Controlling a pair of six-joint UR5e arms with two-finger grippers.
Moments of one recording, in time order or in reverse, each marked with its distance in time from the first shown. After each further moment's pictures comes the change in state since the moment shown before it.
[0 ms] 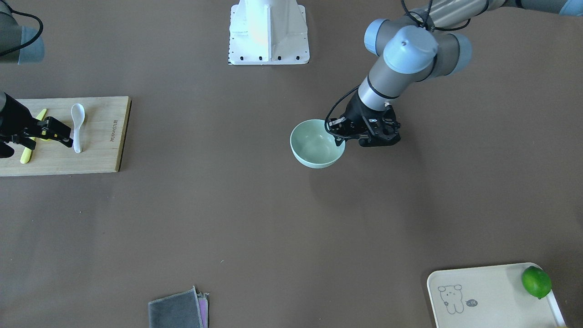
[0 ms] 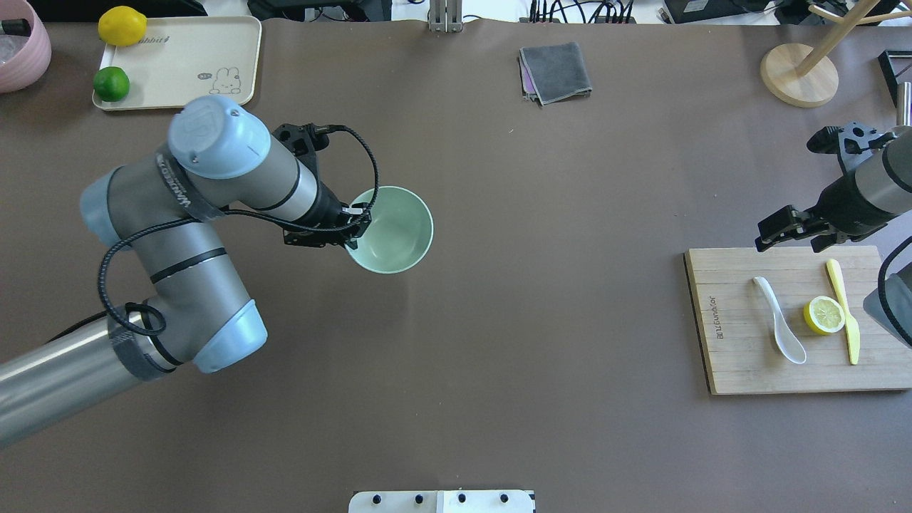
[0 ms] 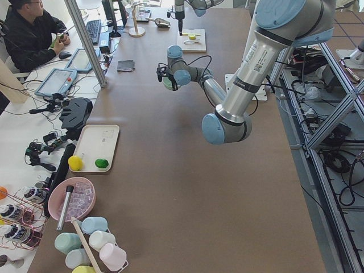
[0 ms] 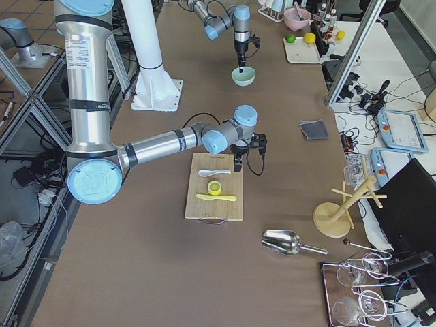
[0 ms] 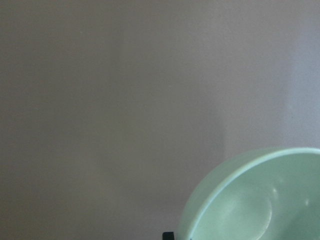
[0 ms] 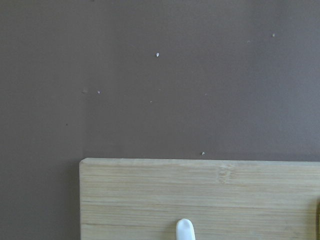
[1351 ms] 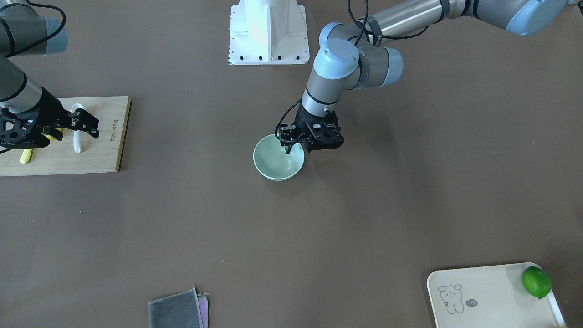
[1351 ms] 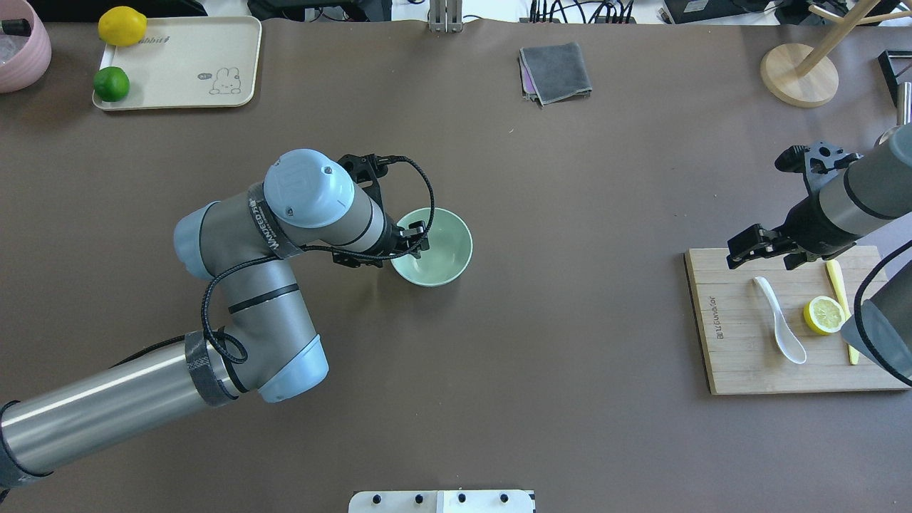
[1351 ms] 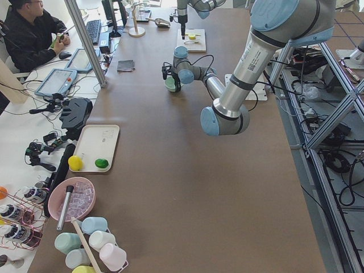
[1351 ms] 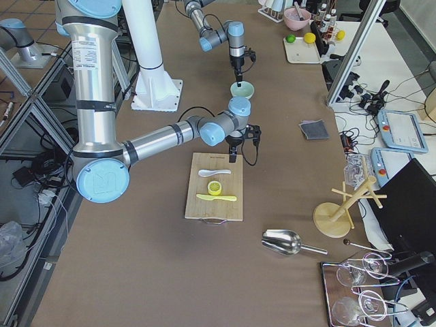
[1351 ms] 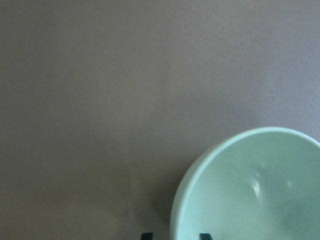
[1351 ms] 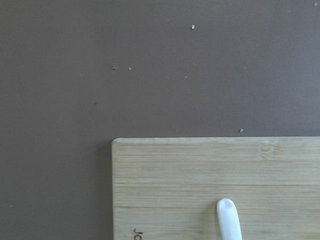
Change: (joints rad) left arm 0.080 -0.061 0.086 -0.065 0.131 -0.041; right arm -0.085 -0.008 0.052 -0.001 -0.050 0.103
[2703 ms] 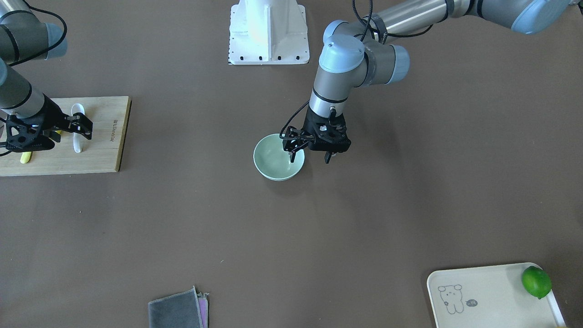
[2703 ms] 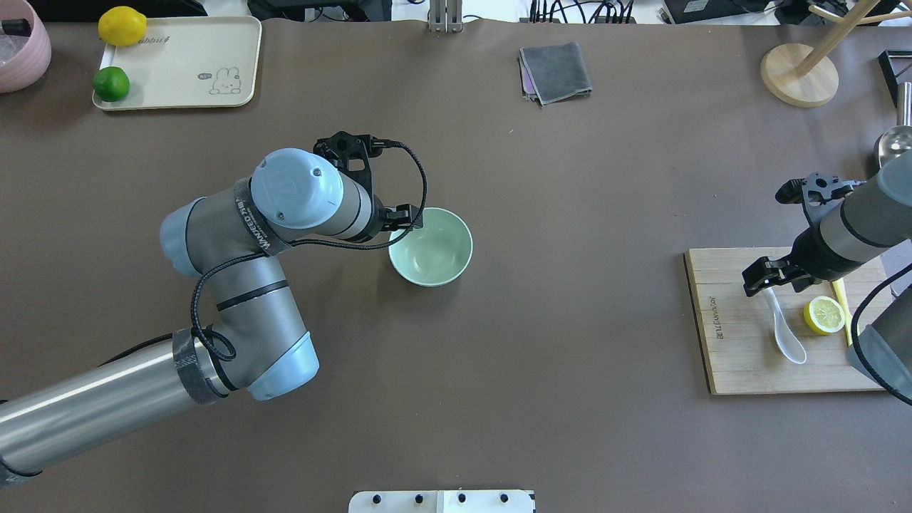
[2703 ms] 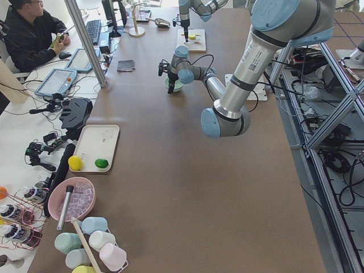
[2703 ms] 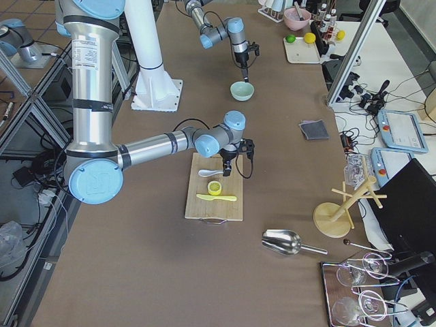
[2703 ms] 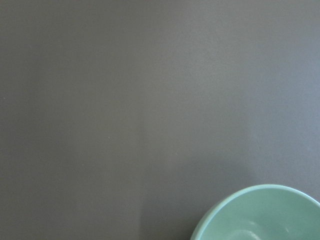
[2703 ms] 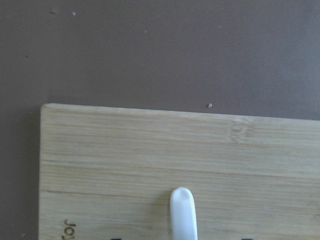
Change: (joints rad) left arm -0.009 0.020 -0.024 0.006 0.153 0.175; right arm -0.048 -0.051 -0.059 0.045 -0.040 -0.086
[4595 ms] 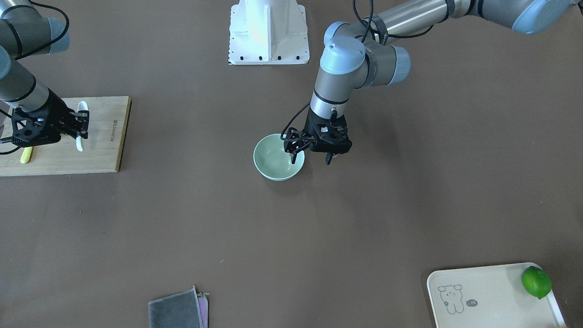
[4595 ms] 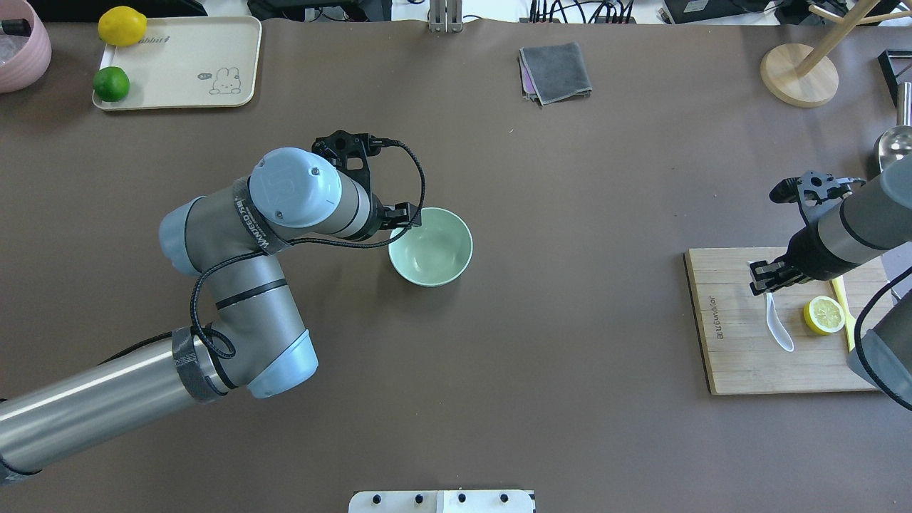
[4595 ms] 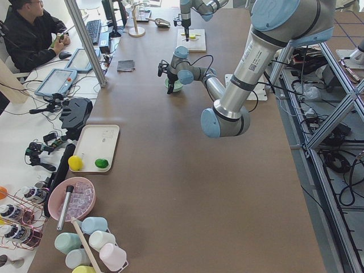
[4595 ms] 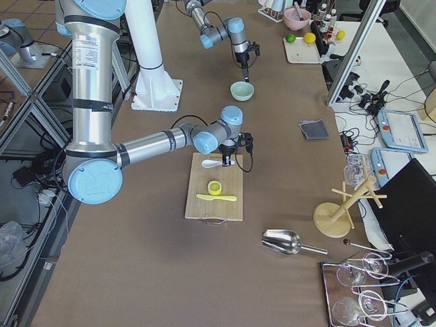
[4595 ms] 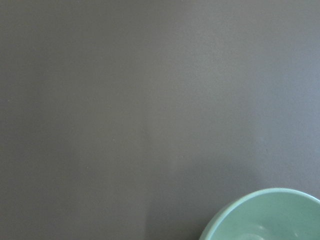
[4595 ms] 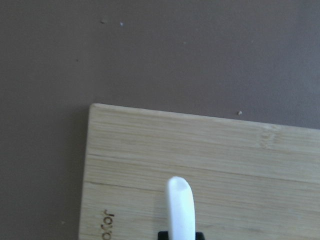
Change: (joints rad) left arm -0.011 0.001 0.003 -0.010 0.001 0.001; right arm 0.004 0.009 0.059 0.013 0.000 -0.008
